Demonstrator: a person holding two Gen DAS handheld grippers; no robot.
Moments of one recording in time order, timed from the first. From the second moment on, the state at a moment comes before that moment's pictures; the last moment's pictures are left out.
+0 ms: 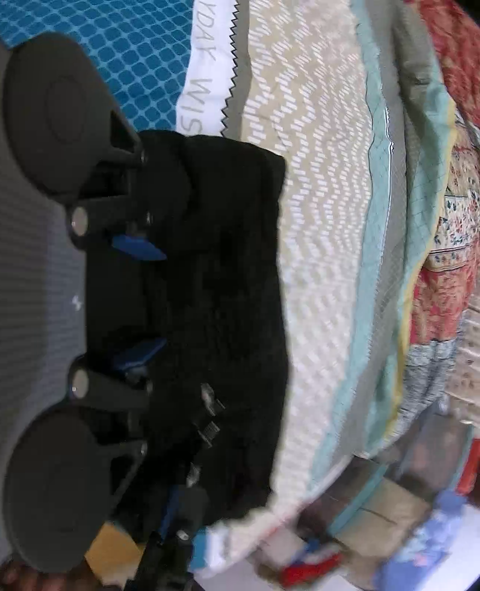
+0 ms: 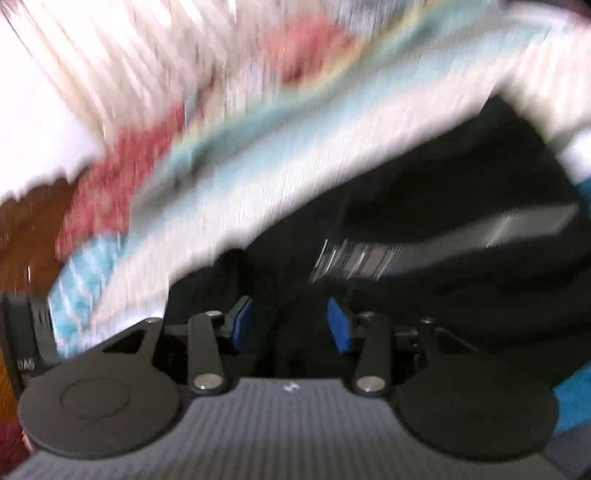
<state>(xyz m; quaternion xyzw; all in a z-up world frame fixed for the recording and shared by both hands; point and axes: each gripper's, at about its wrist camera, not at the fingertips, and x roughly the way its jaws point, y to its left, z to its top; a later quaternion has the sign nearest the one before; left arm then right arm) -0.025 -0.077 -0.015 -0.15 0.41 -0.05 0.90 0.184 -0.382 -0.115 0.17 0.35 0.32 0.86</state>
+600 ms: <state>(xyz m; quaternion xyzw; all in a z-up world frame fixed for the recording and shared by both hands) 0.111 -0.304 0.036 -0.06 0.47 -0.19 0.86 0.178 -0.473 -0.139 0.14 0.31 0.19 0.92</state>
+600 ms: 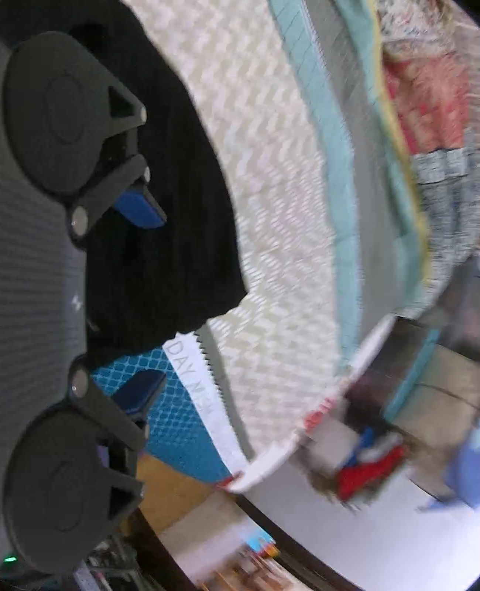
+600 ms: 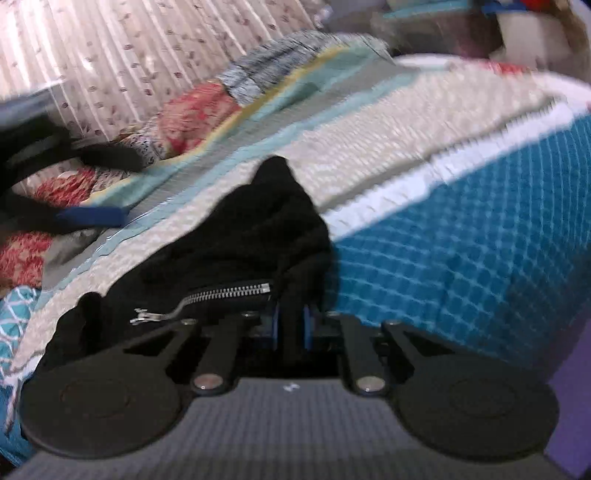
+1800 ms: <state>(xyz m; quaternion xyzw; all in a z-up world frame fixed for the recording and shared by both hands) 0.002 0.036 -0.030 -0.30 0.43 0.04 0.85 0.103 -0.252 -0.082 0.02 0.32 0.56 0.76</state>
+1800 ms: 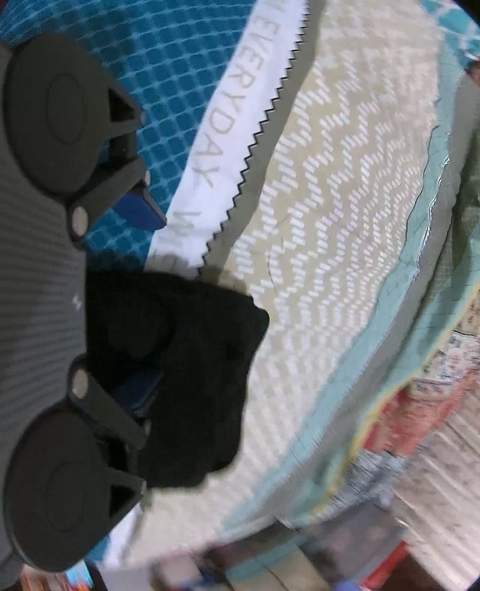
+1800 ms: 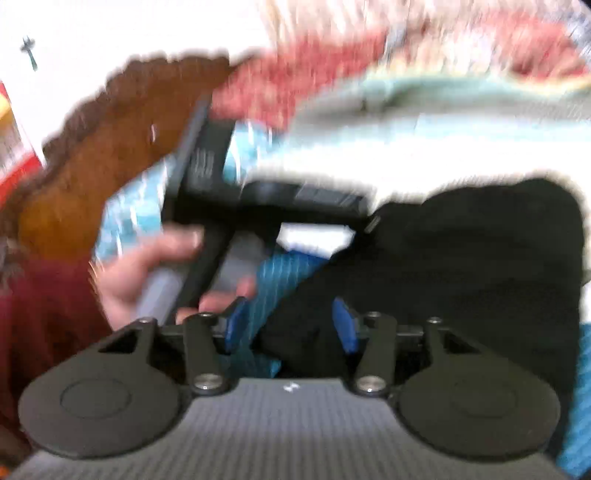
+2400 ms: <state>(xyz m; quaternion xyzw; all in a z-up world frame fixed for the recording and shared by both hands) -0.030 0.035 -0.068 -0.41 0.42 -0.04 0.81 0.167 -0.365 -0.129 0.19 0.41 0.37 0.81</state>
